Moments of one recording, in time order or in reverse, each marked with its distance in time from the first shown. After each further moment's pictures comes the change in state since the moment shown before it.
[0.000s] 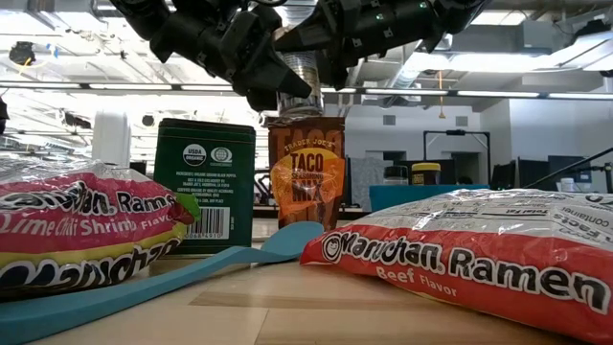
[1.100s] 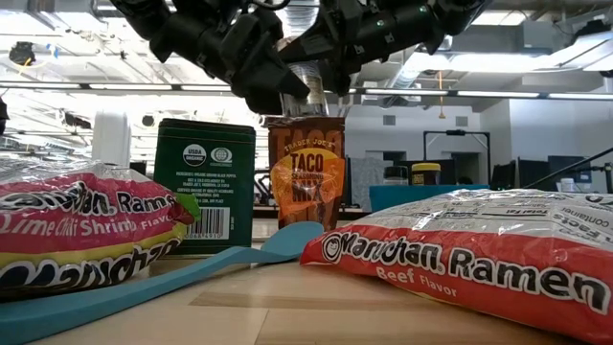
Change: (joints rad) left arm 0.002 -0.001 0.002 -0.026 -0.007 -0.003; right arm -0.009 -0.002 -0.002 -0.044 0.003 -0.004
